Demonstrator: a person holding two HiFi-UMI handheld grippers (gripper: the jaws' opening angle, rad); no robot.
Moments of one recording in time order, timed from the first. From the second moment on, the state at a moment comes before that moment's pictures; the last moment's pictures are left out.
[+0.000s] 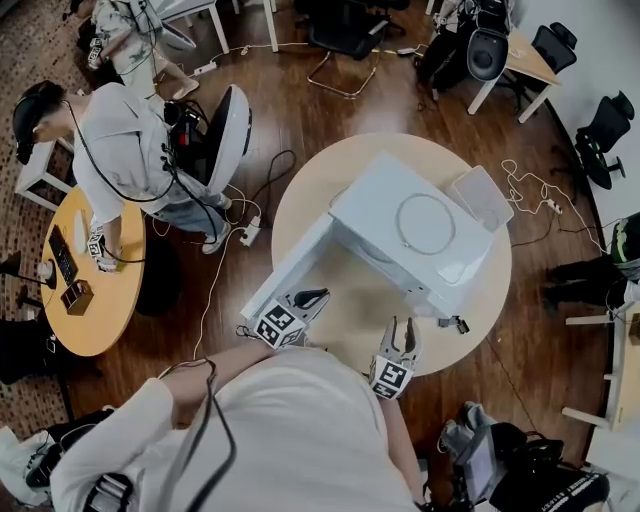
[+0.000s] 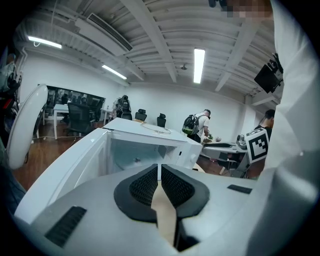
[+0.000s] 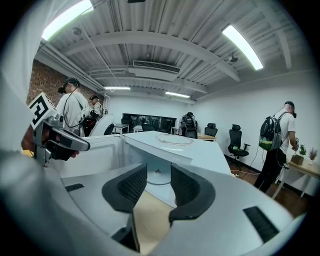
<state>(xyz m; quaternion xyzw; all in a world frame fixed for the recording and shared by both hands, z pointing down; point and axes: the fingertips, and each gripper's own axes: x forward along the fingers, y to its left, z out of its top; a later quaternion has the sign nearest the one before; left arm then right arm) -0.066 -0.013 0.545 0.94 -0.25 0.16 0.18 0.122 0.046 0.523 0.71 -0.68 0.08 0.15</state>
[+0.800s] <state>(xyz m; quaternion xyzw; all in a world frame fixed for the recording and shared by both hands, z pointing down) -0.080 -0.009 0.539 0.94 -0.23 0.14 0.21 0.108 0.055 0.519 0.73 -0.66 0.08 0.16</state>
